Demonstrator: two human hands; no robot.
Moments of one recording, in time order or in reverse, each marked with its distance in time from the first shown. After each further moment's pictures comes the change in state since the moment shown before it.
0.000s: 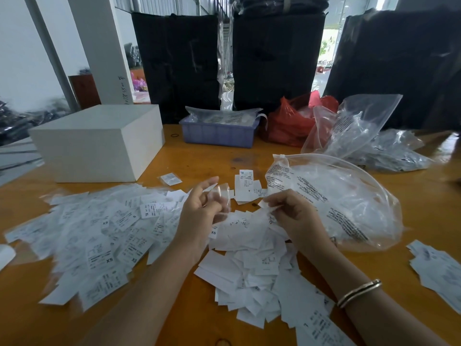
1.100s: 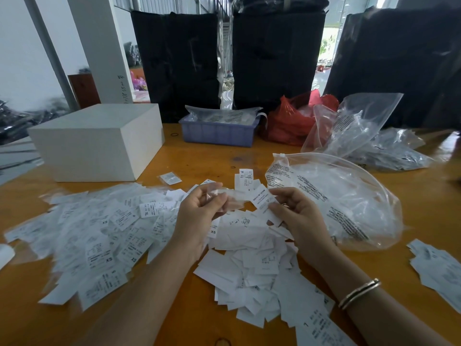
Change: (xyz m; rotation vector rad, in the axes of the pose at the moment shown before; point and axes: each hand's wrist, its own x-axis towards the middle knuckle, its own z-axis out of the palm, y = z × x) left_hand 0.001 -0.003 -0.001 -0.068 0.007 -0.004; right_hand 0.000 0.006 0.002 0.448 0.050 0.229
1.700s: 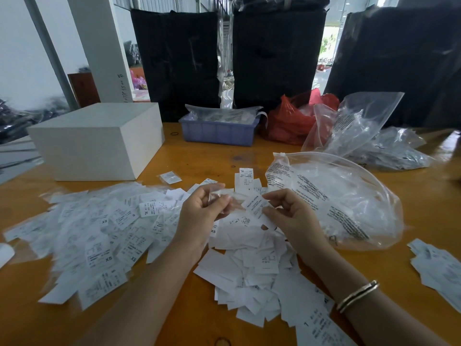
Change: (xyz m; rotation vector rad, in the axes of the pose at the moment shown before) left_hand 0.000 -0.004 0.001 0.056 -0.030 0.042; right_hand 0.000 0.005 0.004 -0.178 -0.064 -0.071
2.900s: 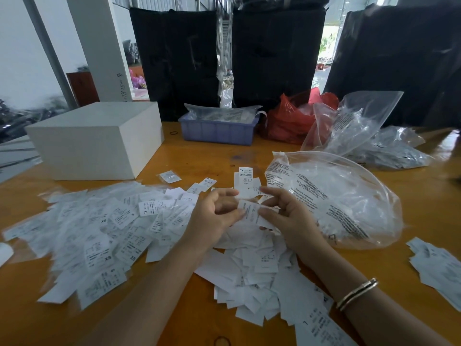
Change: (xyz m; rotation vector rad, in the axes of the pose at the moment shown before) left_hand -0.005 -0.004 0.005 0.235 -0.166 0.003; right_hand -0.001 -0.005 0.001 -0.007 -0.071 0.011
